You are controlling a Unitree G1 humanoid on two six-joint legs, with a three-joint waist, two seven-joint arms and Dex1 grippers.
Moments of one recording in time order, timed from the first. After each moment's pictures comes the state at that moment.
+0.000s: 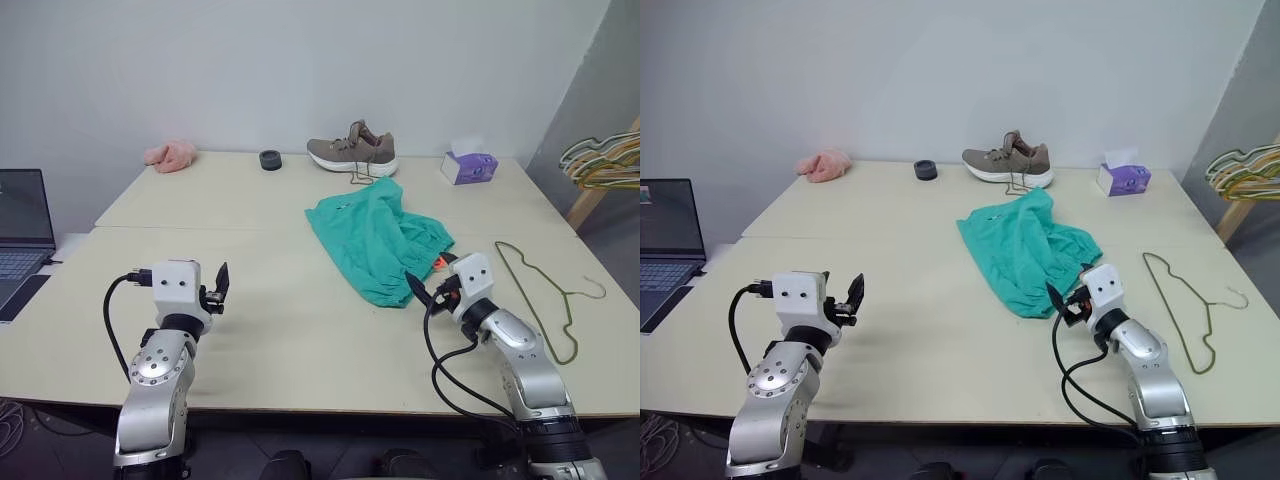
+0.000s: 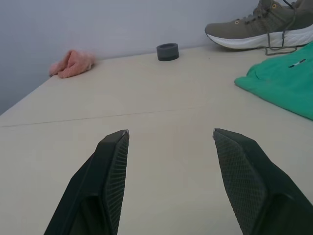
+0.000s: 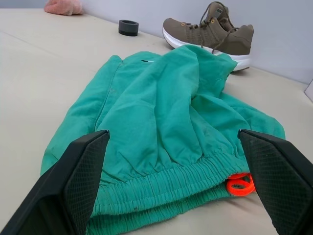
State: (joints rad) left arm 0.03 0.27 0.22 -0.33 -0.11 0.35 -0.14; right arm -0.13 -0.31 0.00 -0.07 0.10 0.17 0.43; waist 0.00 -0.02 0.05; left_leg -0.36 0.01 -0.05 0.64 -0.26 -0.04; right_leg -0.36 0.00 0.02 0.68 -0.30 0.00
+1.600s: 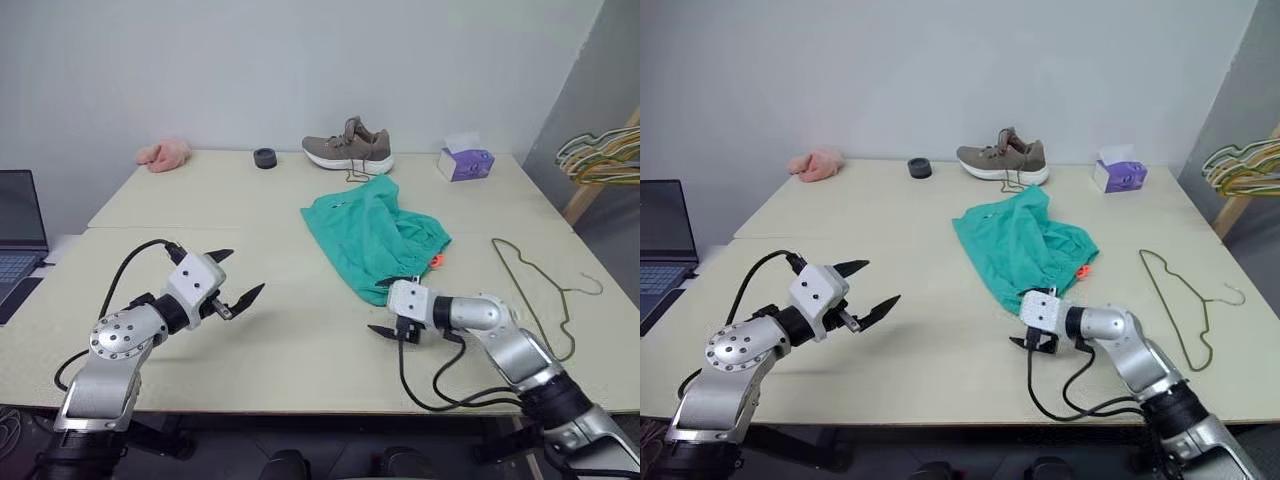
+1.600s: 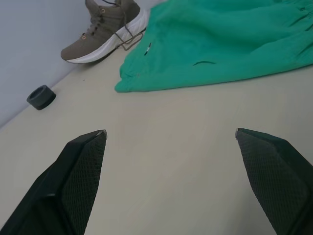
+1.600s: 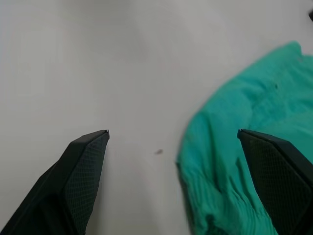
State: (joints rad) left arm -0.06 0.67 0.13 -0.13 -0.16 0.10 -0.73; right arm -0.38 -0.51 0.39 0.03 -0.16 0.16 0.81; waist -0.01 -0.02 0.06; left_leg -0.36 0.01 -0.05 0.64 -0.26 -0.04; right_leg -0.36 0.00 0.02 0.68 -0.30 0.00
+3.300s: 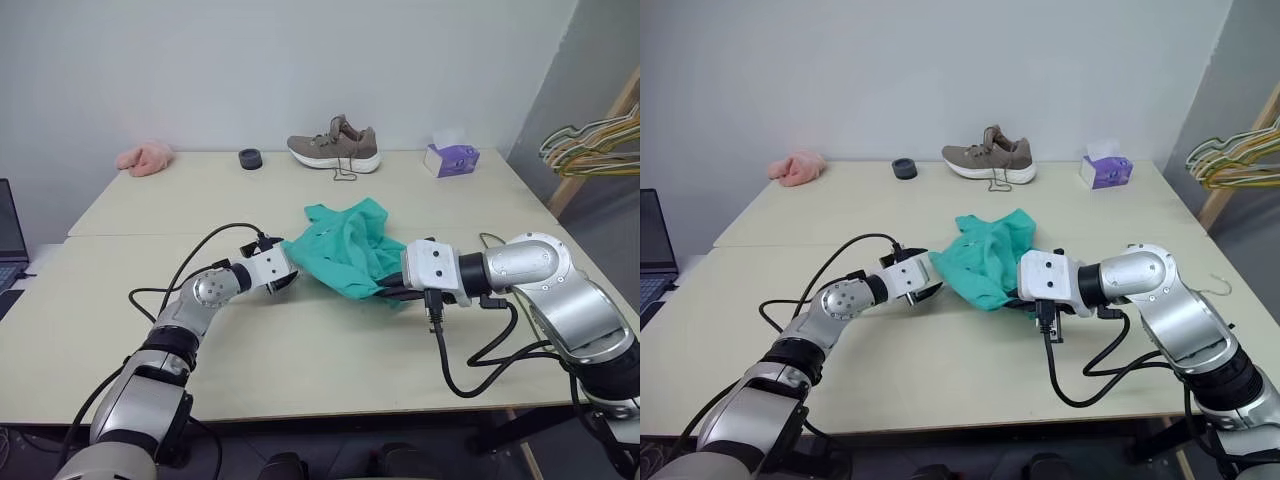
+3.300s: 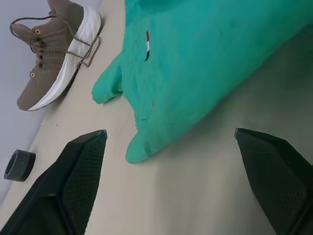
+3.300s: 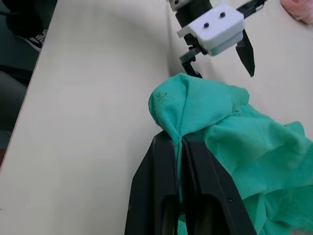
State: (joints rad) left arm -0.69 0.52 -0.27 0.96 0.36 -0.56 -0.47; right arm -0.57 -0.74 0.29 -0.48 0.18 0.58 1.15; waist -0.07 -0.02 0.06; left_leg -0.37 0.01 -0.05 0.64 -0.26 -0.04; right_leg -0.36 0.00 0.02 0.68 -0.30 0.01
